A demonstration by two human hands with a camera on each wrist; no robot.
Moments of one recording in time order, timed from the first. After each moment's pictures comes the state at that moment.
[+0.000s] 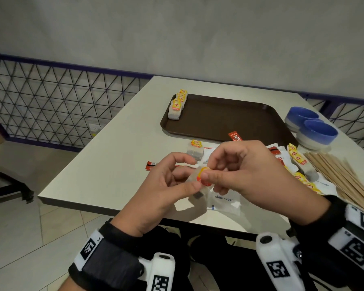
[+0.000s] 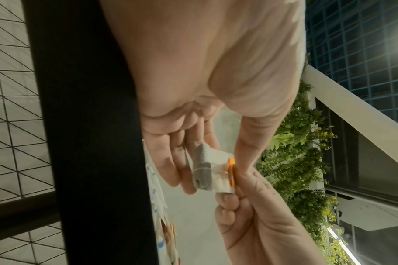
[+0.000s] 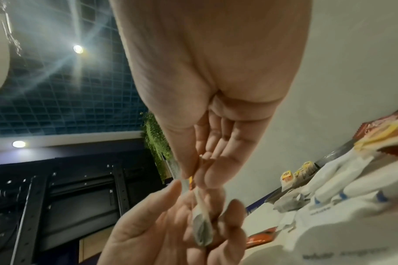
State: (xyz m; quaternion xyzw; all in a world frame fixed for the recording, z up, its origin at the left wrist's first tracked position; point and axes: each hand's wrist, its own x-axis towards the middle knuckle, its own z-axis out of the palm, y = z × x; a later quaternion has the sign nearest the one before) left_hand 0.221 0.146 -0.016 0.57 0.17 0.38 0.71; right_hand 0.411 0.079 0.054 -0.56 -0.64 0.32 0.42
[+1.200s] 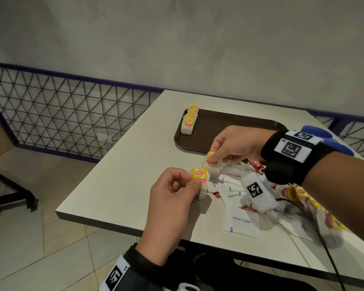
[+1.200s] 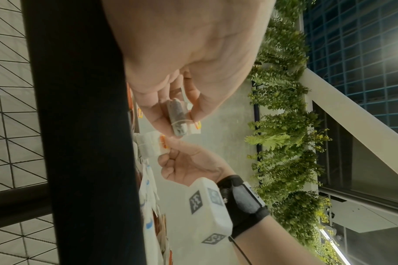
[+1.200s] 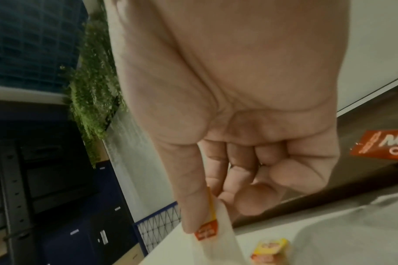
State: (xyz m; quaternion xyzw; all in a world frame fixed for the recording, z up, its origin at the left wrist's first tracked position) left_hand 0.227 0.148 -0.012 0.49 0.37 0.53 0.59; right_hand 0.427 0.219 0.086 -0.74 -0.56 0.35 0.12
